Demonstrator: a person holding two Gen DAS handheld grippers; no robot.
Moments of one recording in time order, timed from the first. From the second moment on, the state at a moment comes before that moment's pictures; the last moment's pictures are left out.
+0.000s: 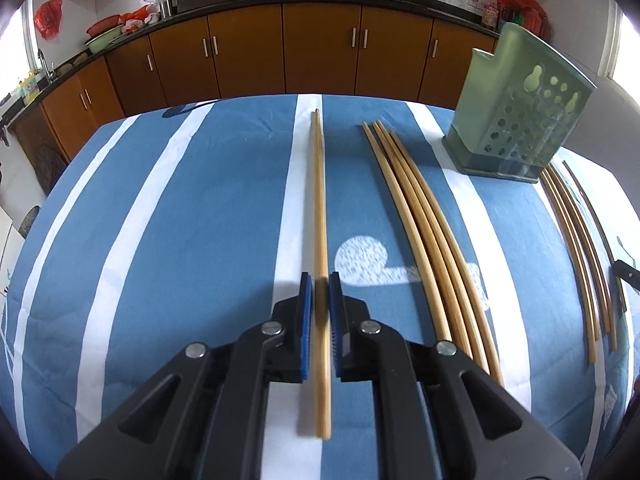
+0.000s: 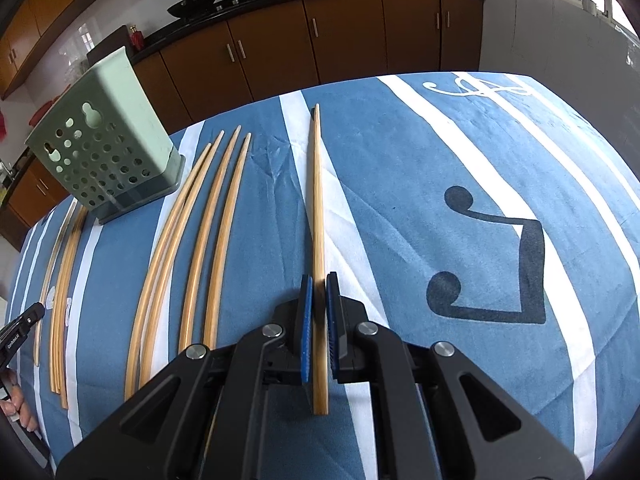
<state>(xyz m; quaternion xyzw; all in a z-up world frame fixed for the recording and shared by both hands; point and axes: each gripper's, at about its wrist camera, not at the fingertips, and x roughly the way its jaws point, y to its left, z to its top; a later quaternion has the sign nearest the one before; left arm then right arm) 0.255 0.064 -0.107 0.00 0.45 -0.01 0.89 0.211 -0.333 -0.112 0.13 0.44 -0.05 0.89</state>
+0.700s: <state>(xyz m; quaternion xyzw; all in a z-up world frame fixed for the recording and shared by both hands) 0.208 0.082 -0.046 -0.01 0.38 0.00 0.93 0.168 -0.344 -0.049 0.13 0.35 -0.05 0.93</state>
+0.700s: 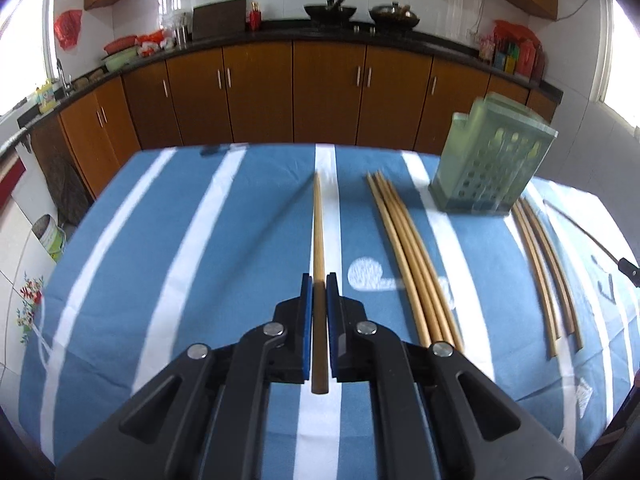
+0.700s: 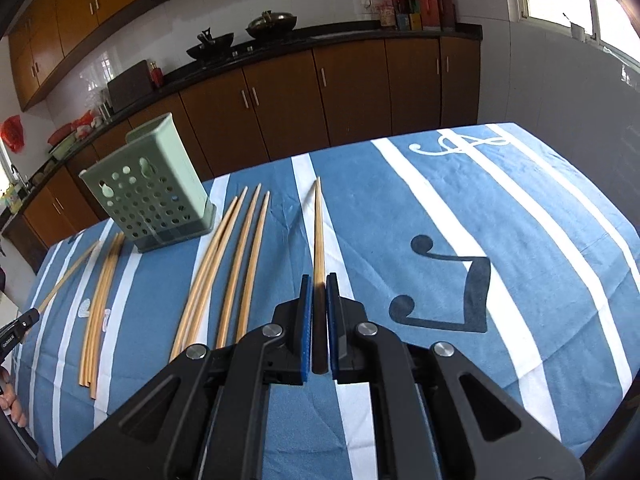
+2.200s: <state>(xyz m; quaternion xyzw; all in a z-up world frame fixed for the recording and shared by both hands) 0.258 -0.012 0.174 -0.05 0.17 -0.11 0.98 0.235 -0.280 0.154 0.11 0.06 0.05 0.99</state>
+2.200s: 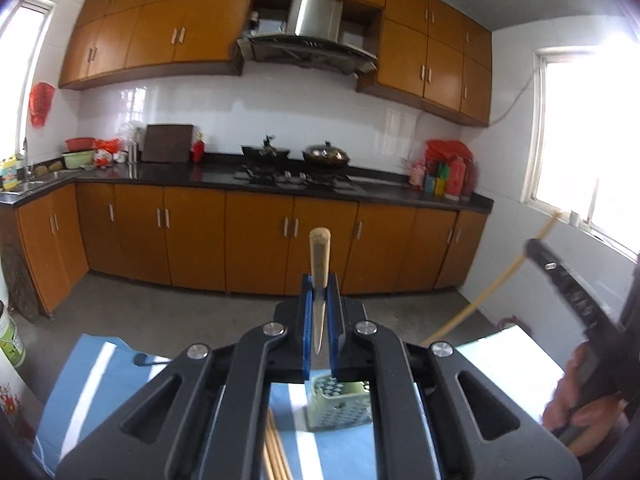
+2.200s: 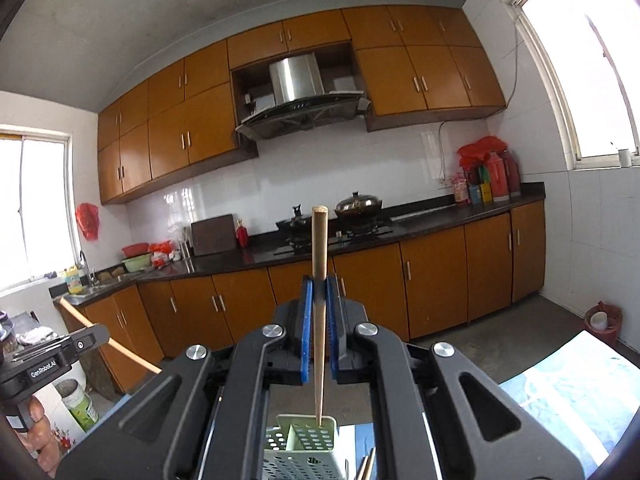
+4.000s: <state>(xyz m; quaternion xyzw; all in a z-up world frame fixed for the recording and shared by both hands) 0.206 0.056 -0.065 -0.06 0.40 -0.04 0.91 0.205 -0.275 -0.107 0.05 0.44 0.00 0.90</state>
